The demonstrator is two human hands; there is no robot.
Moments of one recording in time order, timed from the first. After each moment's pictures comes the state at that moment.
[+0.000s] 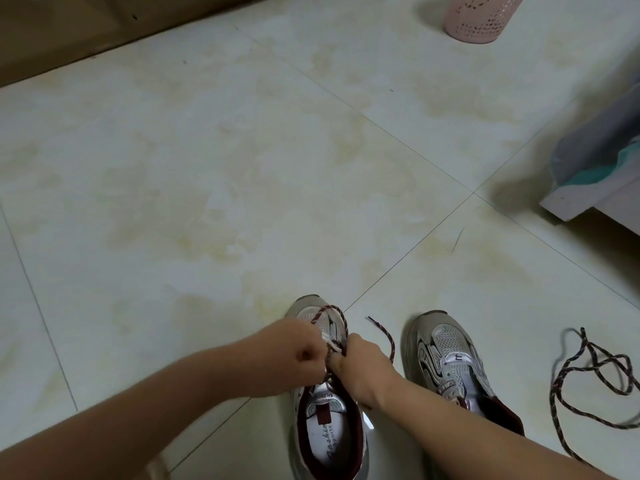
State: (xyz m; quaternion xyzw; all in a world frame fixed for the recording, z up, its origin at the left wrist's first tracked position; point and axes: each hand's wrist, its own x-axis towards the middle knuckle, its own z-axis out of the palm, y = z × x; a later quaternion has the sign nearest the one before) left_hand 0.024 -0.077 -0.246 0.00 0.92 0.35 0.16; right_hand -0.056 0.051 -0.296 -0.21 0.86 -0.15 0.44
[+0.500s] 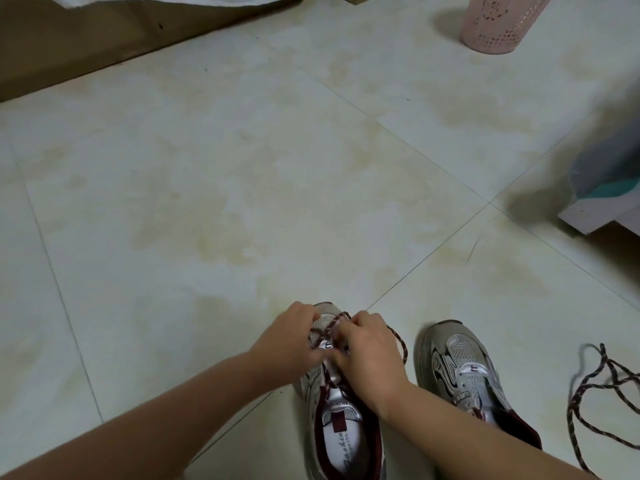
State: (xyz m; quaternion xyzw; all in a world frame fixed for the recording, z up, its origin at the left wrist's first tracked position) left_hand 0.026 -0.083 -0.298 -0.23 0.90 0.34 0.14; right_hand -0.054 0.038 -0.298 -0.40 0.87 -0.16 0.22
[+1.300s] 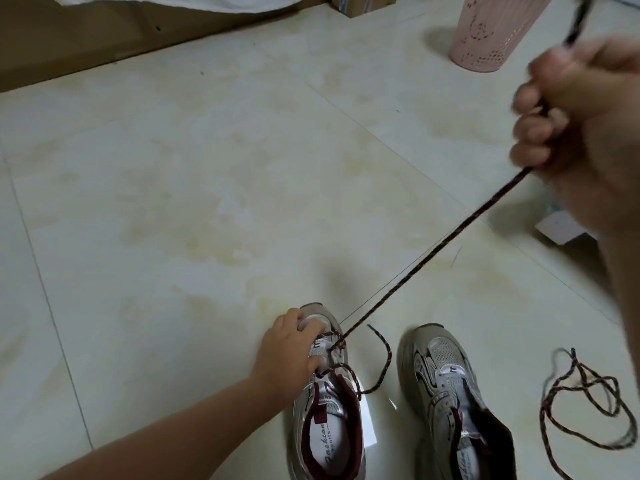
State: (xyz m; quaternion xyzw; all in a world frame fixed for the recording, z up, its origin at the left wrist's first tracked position) left_hand 0.028 -0.053 -0.313 -0.24 0.94 0.24 0.06; right_hand -0.168 0.047 -0.057 -0.20 0.63 -0.72 0.19
